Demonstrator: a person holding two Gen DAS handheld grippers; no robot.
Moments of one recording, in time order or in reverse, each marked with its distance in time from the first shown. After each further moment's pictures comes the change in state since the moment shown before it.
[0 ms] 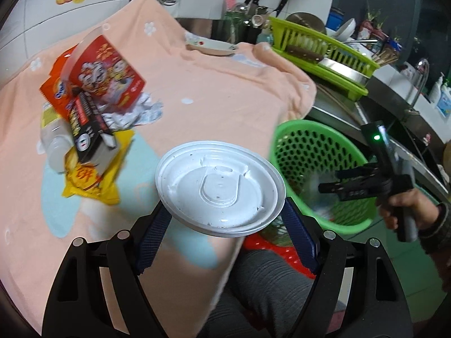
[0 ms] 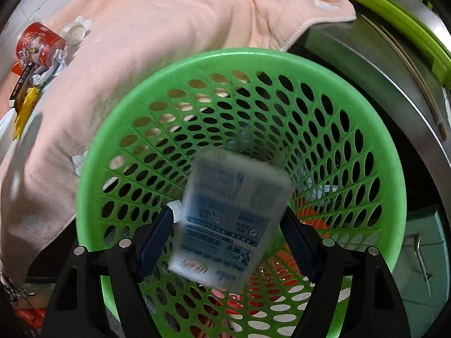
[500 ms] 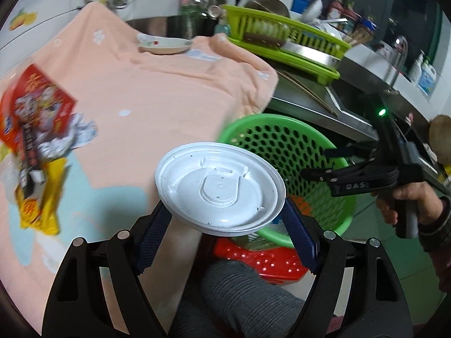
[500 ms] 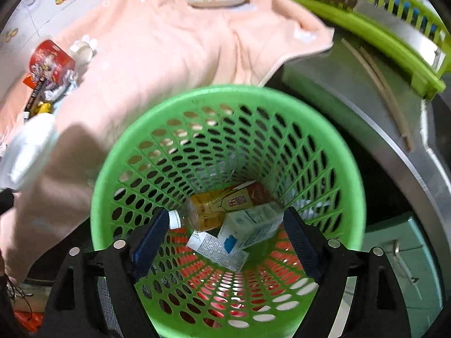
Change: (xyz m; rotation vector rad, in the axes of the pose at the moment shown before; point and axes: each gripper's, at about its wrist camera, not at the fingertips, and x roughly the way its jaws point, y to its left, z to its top) left arm 0.036 -0.070 0.018 0.116 0.047 -0.097; right arm -0.063 -0.010 -0.006 -0.023 -0.144 -0.026
